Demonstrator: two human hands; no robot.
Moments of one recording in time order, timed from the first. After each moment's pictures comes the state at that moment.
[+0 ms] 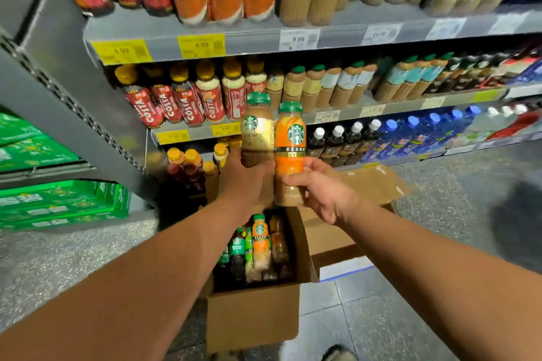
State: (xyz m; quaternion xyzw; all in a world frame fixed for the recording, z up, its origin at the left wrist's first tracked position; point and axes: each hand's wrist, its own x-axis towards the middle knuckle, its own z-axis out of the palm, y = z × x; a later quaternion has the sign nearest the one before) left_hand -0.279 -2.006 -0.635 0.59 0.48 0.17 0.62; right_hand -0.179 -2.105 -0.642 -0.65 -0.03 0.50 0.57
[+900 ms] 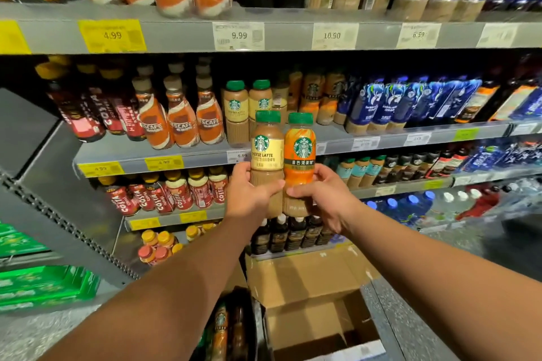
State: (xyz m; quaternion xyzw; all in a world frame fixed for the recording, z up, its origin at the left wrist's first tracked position) left_hand -0.133 -2.046 -0.482 0.61 0.37 0.30 0.64; right_hand -0.026 -2.132 -0.474 -0.67 -0.13 0.41 0.60
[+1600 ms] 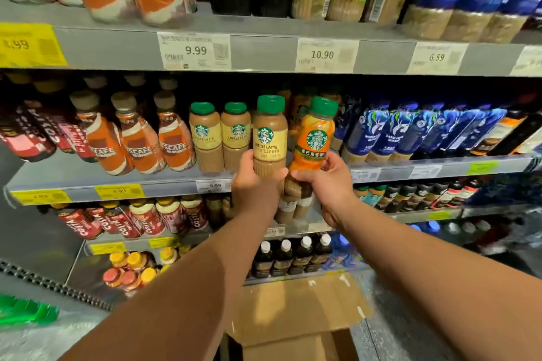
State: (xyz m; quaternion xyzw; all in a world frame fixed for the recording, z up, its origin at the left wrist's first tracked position) left_hand 0.000 -2.003 -0.503 0.58 0.45 0.34 0.59; right_hand 0.087 -2.074 -0.479 -0.70 -0.14 0.27 0.65
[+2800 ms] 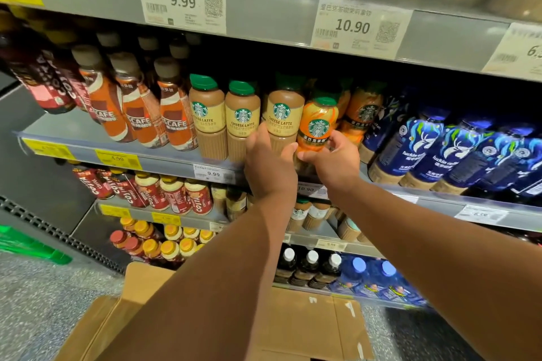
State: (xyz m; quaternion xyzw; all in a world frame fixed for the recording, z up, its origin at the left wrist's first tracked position) left_hand 0.069 -1.994 -0.505 0.62 0.57 0.41 0.36; right_hand 0.158 -2.023 -0.505 -0.69 -0.26 0.31 0.60
